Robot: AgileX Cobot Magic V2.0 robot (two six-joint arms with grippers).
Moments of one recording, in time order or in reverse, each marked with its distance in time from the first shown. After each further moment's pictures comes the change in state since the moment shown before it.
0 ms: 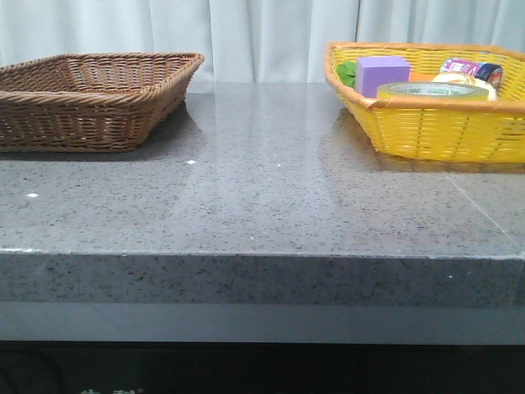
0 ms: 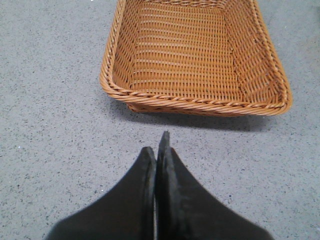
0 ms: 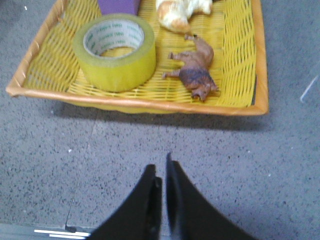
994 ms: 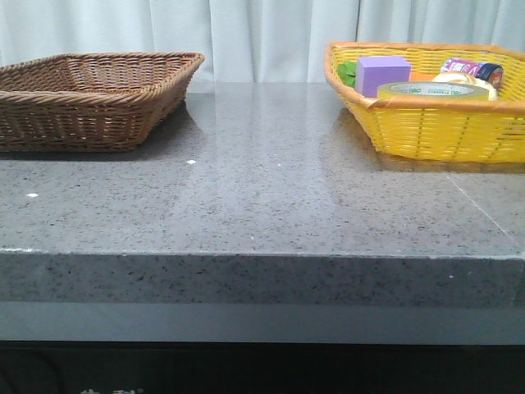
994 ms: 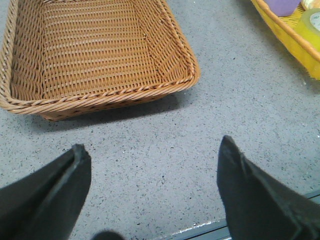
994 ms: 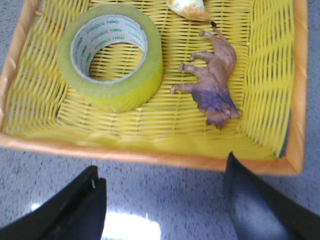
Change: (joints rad) left arm -0.281 0.000 0.000 0.000 -0.007 0.037; right arm 0.000 0.579 -0.469 0.021 0.176 0.000
